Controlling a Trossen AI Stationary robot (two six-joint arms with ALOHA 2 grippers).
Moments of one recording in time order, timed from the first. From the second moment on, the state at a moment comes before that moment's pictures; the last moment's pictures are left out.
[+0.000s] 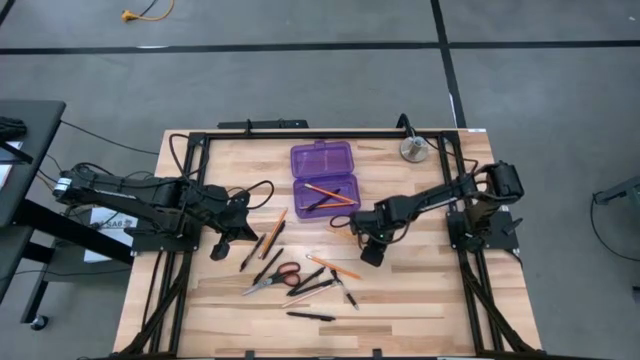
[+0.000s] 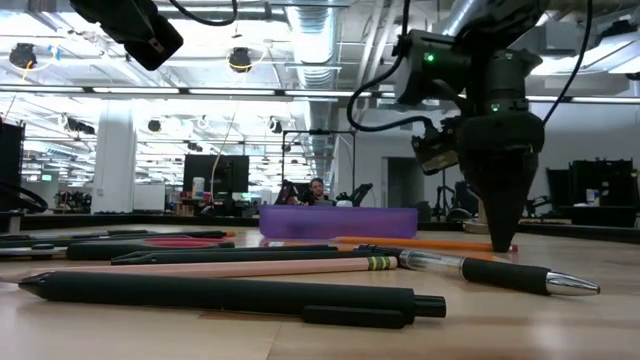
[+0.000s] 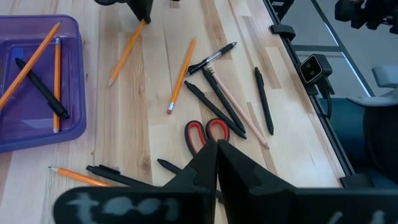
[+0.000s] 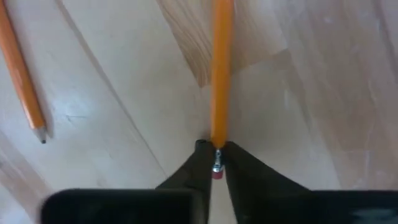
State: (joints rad) left arm -0.14 0.86 0.78 -0.58 0.18 -0.13; right arm 0.11 1.78 0.91 -0.64 -0.19 0.51
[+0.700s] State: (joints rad) left arm -0.14 0.86 0.78 -0.59 0.18 -0.14; right arm 0.24 1.60 0.89 -0.69 -0.13 0.65
